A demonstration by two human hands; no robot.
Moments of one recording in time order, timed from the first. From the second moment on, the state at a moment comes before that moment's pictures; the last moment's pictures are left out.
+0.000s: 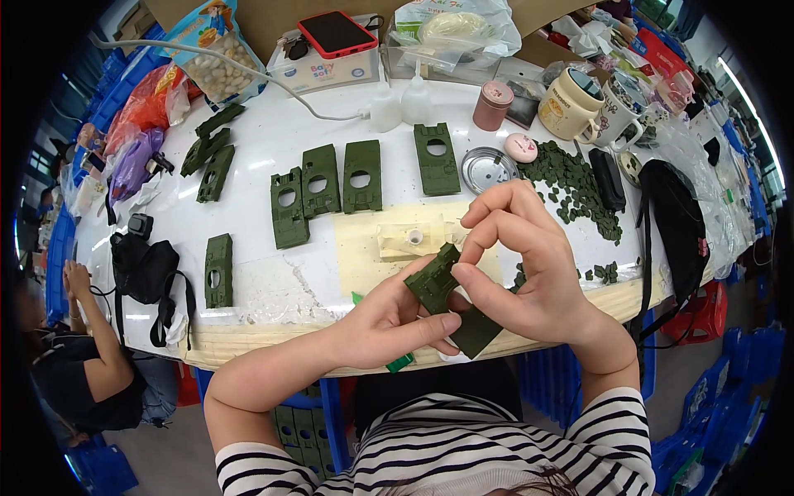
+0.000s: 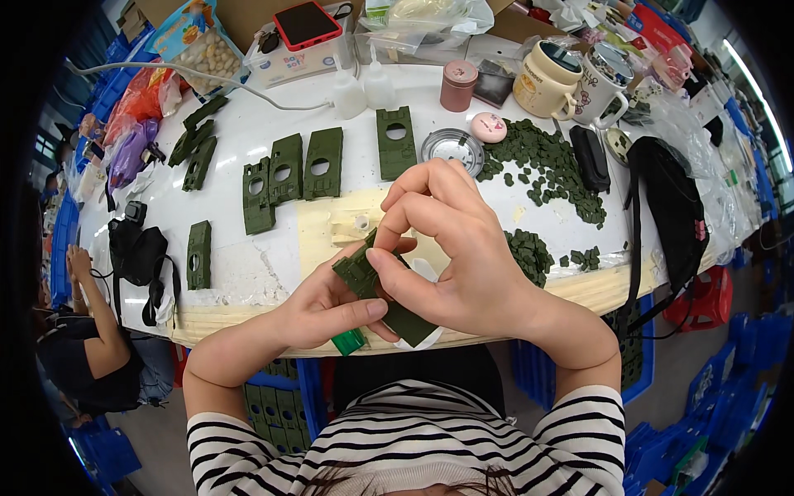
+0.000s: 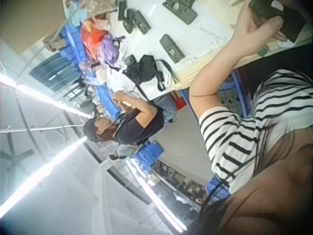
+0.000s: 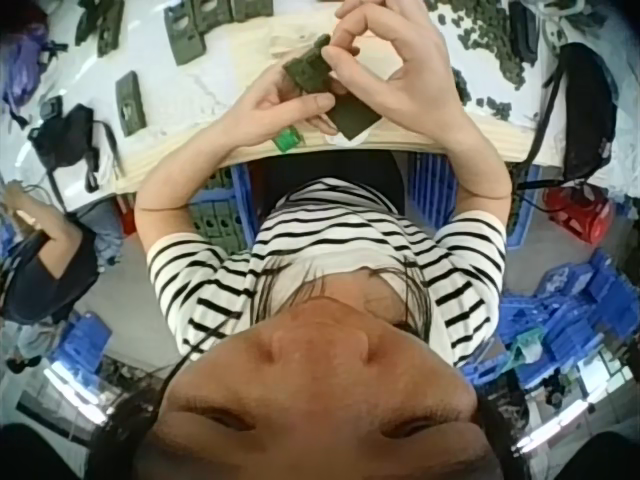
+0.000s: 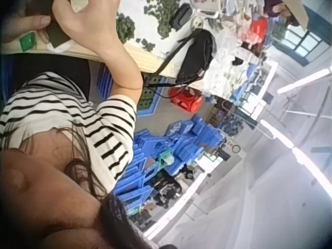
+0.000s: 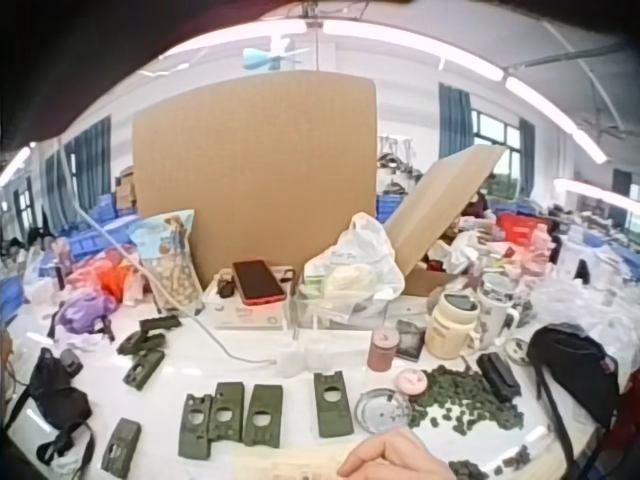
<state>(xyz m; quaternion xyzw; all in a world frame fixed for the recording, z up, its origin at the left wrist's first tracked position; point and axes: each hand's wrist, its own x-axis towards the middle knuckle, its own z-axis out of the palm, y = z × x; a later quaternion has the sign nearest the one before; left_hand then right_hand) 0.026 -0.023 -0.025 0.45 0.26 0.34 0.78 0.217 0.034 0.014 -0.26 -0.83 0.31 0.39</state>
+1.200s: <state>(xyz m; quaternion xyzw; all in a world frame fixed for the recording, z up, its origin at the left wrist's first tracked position) 0.023 -0.023 -0.013 0.44 0.32 0.30 0.78 0.379 0.051 0.006 -0.52 -0.80 0.28 0.07</state>
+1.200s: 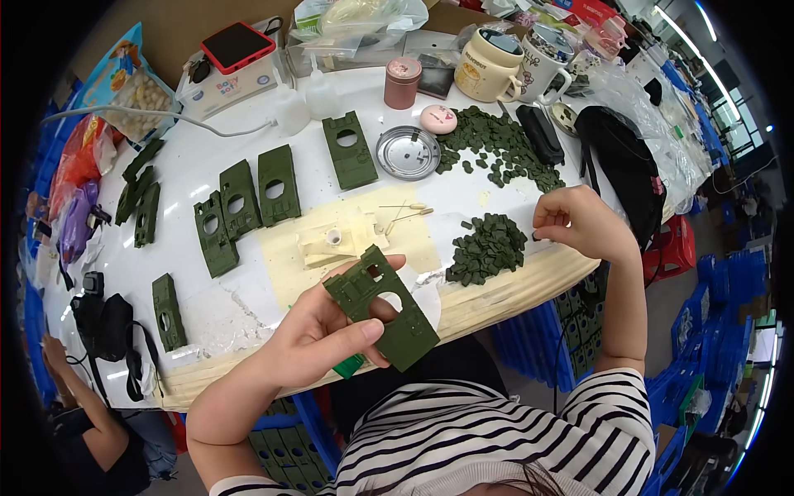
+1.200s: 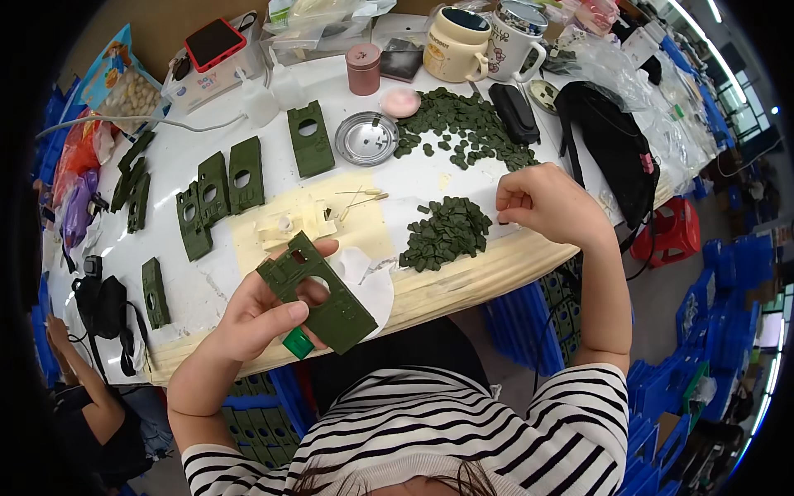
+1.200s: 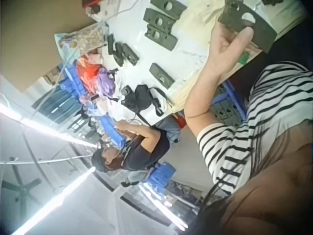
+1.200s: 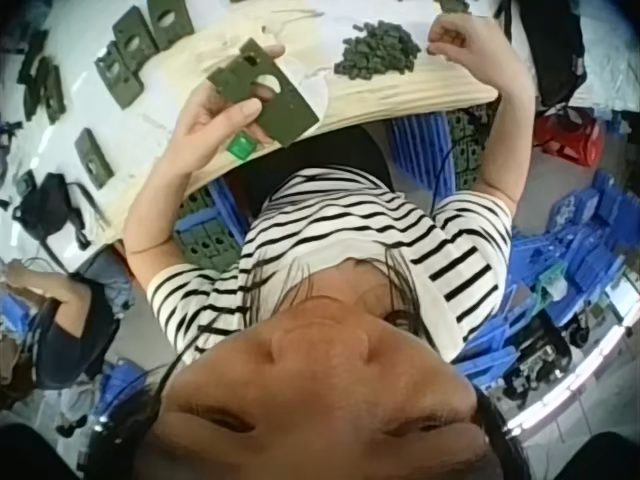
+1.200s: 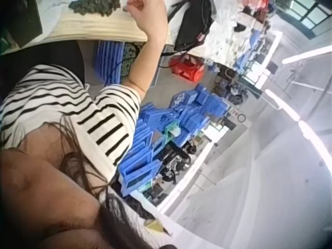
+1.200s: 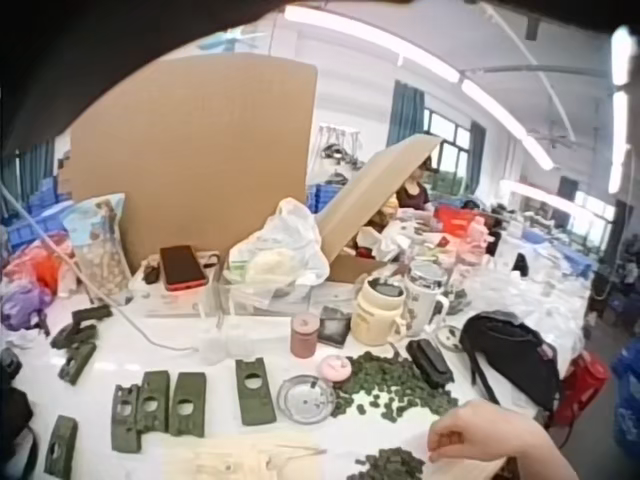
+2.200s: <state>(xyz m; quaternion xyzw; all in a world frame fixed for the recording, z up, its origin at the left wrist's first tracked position) -0.004 -0.011 -0.018 0.49 0.28 0.42 0.71 0.224 0.066 0.049 -0.29 -0.76 0.50 0.29</state>
